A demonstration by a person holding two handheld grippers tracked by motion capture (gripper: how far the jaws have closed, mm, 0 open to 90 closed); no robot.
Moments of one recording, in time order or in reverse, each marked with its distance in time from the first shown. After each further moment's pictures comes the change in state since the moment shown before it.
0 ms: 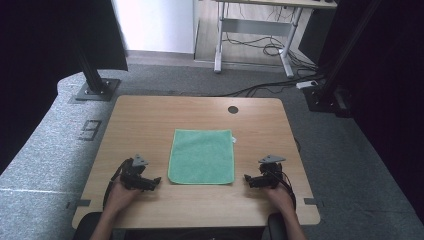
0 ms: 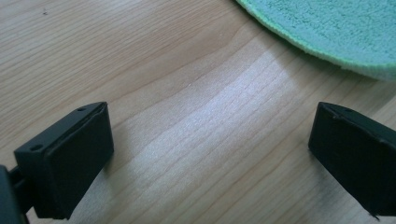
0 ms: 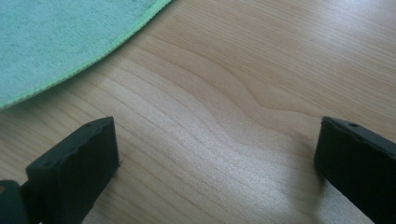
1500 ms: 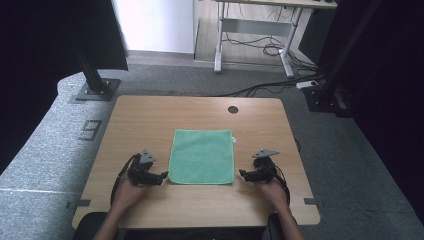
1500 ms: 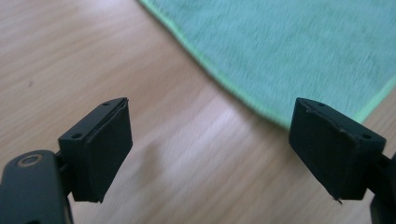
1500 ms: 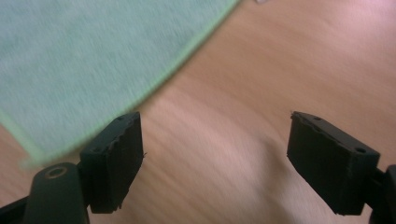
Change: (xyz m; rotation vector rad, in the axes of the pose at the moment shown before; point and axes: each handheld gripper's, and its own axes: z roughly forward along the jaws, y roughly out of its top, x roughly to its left) left arm -0.017 0.017 -0.007 -0.049 0.005 0.073; right arm 0.011 0.023 0.001 0.024 0.049 -0.021
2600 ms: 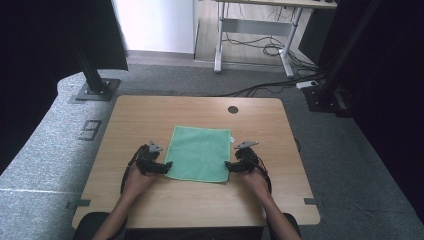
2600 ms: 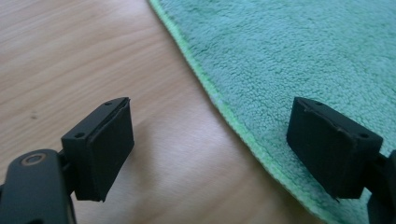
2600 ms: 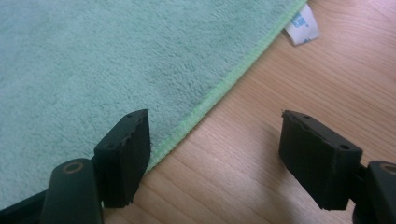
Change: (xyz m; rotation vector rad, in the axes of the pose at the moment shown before) left arm 0.010 0.027 0.045 0.016 0.048 -0.035; right arm 0.023 0.044 0.048 0.017 -0.014 -0.038
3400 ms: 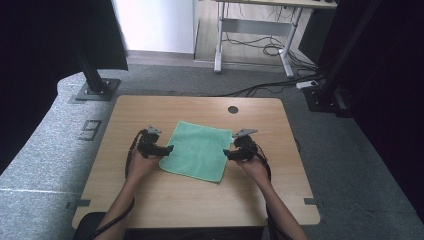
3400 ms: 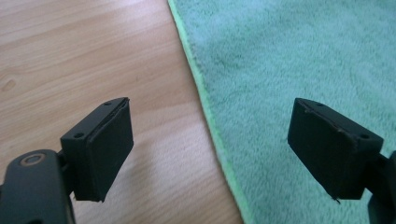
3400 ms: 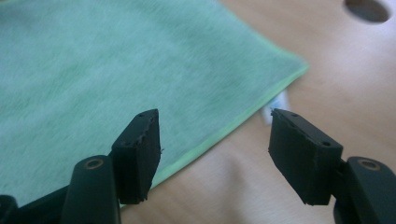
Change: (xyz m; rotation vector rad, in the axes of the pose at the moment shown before) left arm 0.041 0.038 0.015 -0.031 -0.001 -0.117; right arm -0.003 0.039 -0.010 -0.047 0.033 -0.056
